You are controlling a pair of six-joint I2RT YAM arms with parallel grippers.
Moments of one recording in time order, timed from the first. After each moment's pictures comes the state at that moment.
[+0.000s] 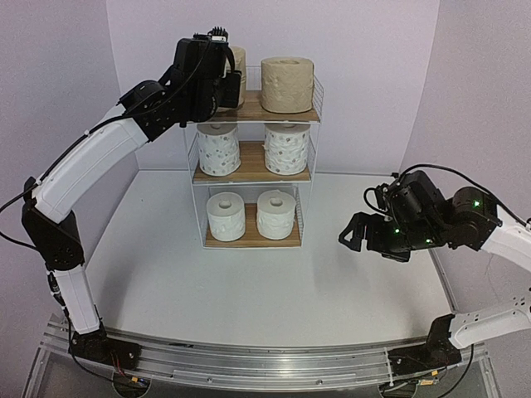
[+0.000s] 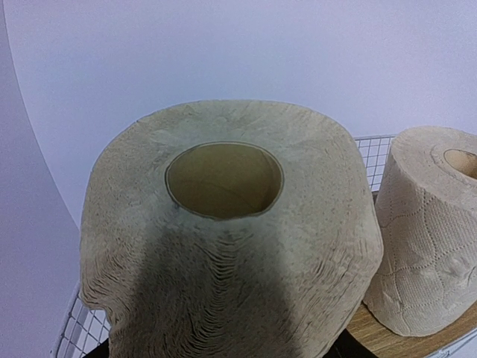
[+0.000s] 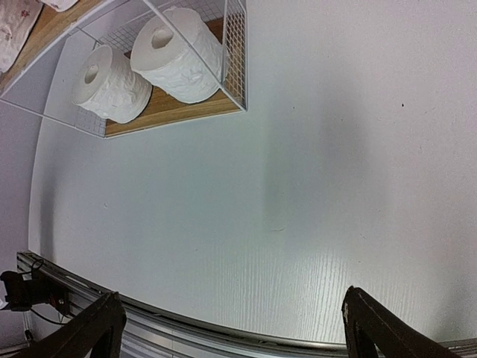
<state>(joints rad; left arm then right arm) -0.95 1.84 2.26 -0.58 -0.90 -0.08 0.98 1.07 1.13 -0.96 0.25 0.95</state>
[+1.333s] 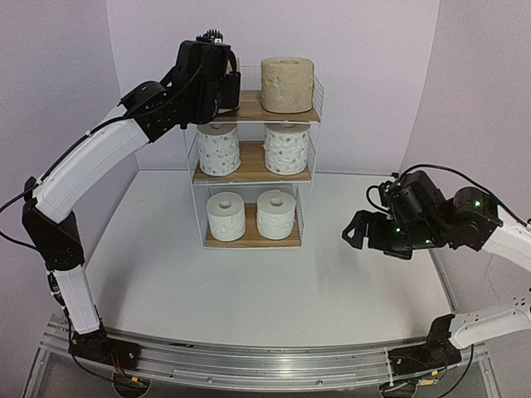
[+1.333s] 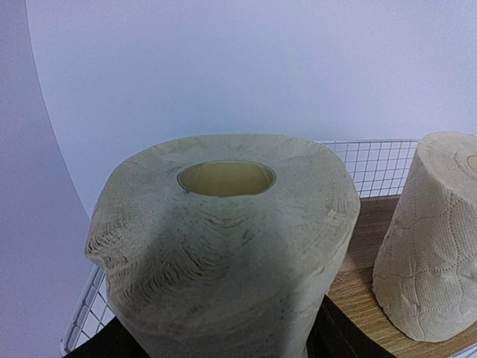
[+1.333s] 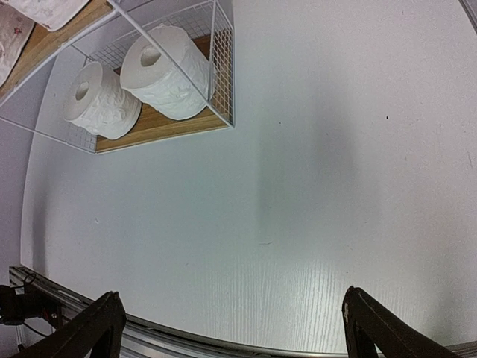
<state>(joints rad) -0.95 1.84 2.25 -0.60 -0.96 -0.13 0.98 1.07 1.13 -0.97 0.32 0.95</state>
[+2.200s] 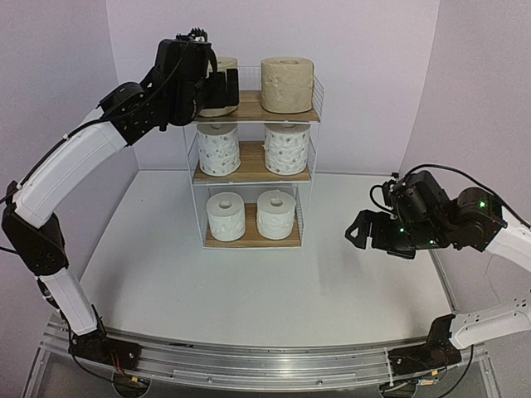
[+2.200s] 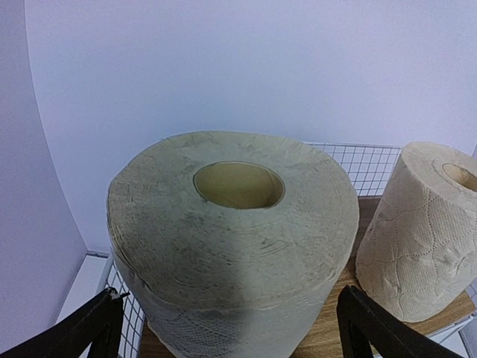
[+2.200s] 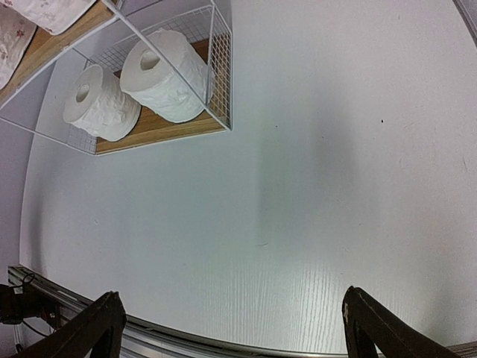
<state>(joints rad) -0.95 1.73 2.13 -0.60 -0.88 -0.23 0.98 1.05 1.13 -0.98 0.33 0.94</state>
